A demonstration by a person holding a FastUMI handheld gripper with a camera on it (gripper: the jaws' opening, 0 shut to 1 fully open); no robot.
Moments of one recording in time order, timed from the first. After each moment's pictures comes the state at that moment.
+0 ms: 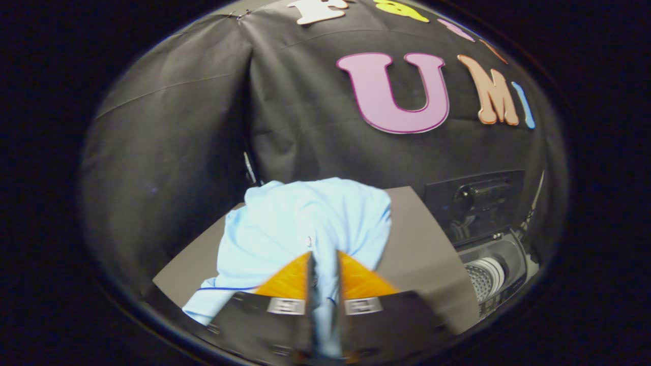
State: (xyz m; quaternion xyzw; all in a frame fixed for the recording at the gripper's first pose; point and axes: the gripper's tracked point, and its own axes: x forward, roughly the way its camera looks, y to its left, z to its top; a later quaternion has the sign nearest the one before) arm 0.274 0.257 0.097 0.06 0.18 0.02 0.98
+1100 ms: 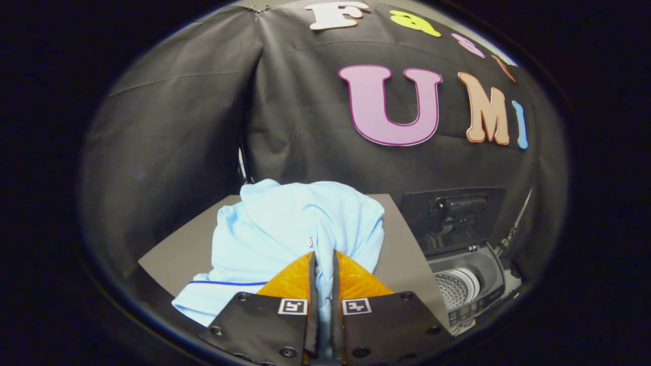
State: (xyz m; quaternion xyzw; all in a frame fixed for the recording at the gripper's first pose) arm 0.249 0.236 0.102 0.00 0.17 -0.01 0.99
